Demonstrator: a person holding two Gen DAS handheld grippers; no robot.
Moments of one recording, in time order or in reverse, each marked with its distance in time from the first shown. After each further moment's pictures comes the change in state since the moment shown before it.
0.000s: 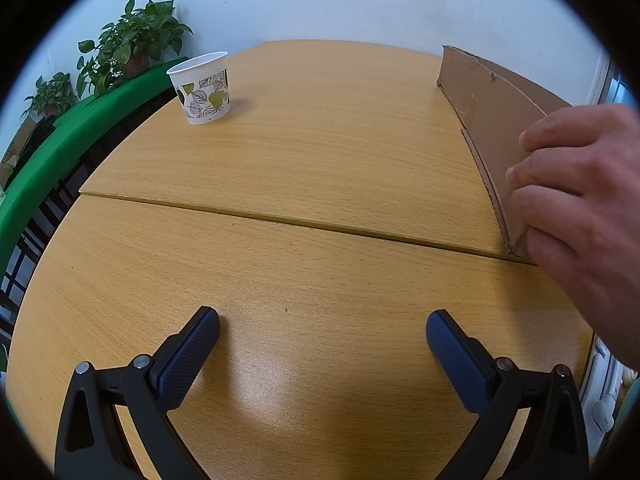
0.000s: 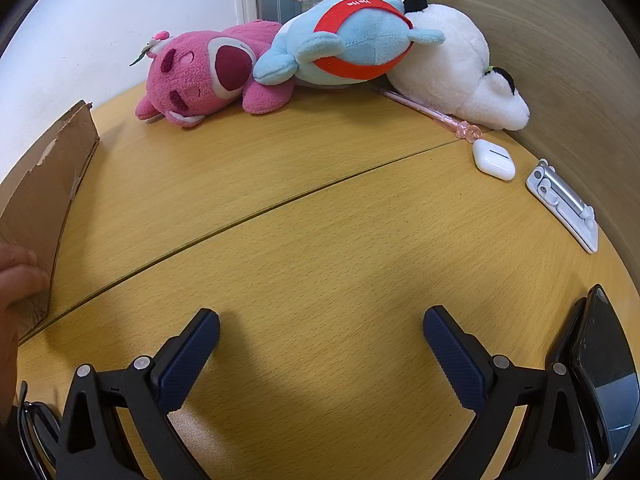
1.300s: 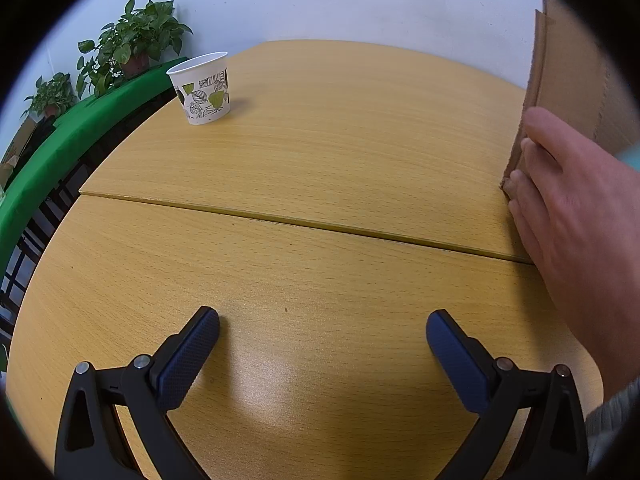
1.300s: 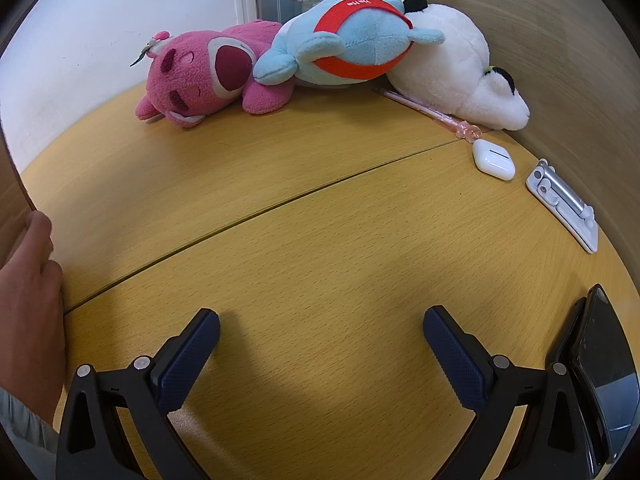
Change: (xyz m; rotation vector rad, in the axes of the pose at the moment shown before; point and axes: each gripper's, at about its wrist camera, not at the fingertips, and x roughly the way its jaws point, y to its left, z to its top) left arm -0.002 -0.001 -0.001 0.001 0.002 0.000; right arm 0.001 -0.001 -0.002 0.001 -0.001 0.000
